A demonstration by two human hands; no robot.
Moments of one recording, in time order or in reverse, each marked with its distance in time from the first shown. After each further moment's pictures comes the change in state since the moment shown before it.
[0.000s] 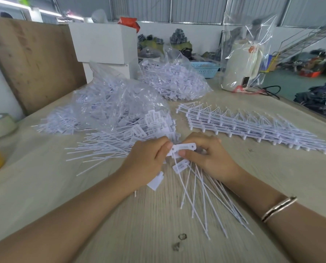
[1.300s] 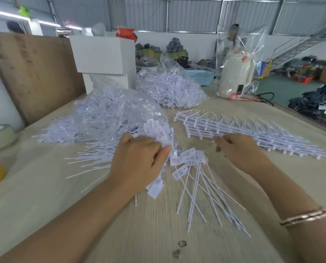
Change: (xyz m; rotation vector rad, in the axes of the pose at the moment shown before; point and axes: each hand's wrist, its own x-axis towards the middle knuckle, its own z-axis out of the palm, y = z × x) left_hand -0.002 0.007 -0.022 0.524 0.270 0.207; right_hand -0.001 0.004 -0.061 -0.518 0.199 0.514
